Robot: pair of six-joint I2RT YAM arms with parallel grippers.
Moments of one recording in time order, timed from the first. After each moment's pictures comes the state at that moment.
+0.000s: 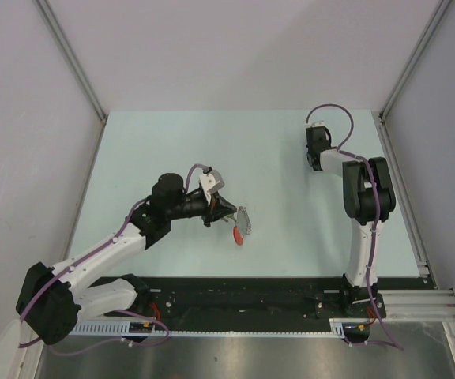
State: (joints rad) left arm -0.64 1.07 0.68 0.09 0.61 0.02; right arm 0.16 2.13 1.41 -0.12 0.50 -0.15
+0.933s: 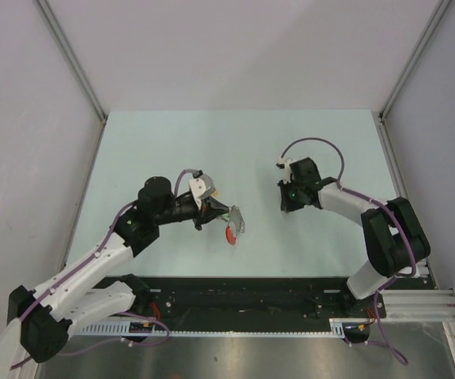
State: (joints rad) left arm -0.64 0.93 0.71 -0.04 0.58 0.09; right arm 0.39 1.61 0.93 -0.29 -0.15 0.11
